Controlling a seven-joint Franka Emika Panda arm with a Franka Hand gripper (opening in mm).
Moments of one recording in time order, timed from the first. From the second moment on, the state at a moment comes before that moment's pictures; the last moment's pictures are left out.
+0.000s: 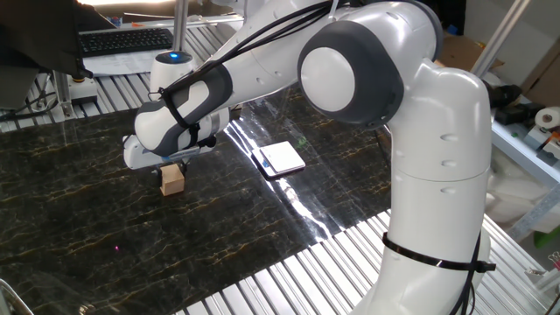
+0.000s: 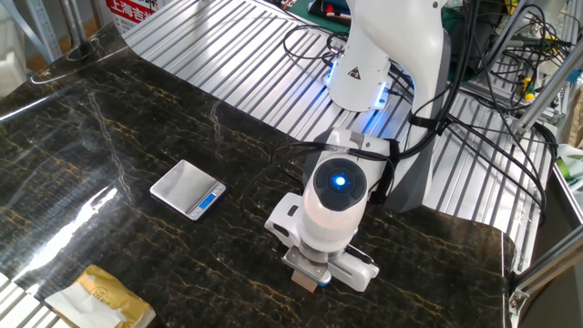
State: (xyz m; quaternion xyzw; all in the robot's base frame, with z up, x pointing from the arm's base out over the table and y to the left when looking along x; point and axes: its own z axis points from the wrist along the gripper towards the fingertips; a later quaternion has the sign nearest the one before) arm 0.547 0.151 0.074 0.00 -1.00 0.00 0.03
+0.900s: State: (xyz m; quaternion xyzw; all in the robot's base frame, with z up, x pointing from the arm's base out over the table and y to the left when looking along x) arm 0.551 0.141 0.118 -0.02 -1.00 0.00 0.04
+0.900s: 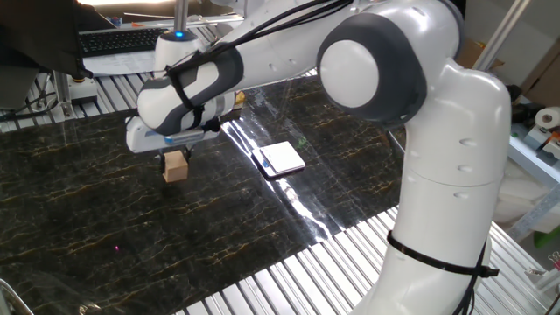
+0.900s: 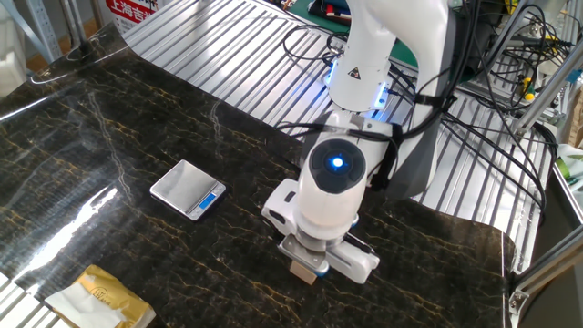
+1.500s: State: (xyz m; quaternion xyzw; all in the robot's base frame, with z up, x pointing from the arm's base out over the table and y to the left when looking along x) arm 0.548 0.115 0.134 -0.02 -1.00 0.01 0.05
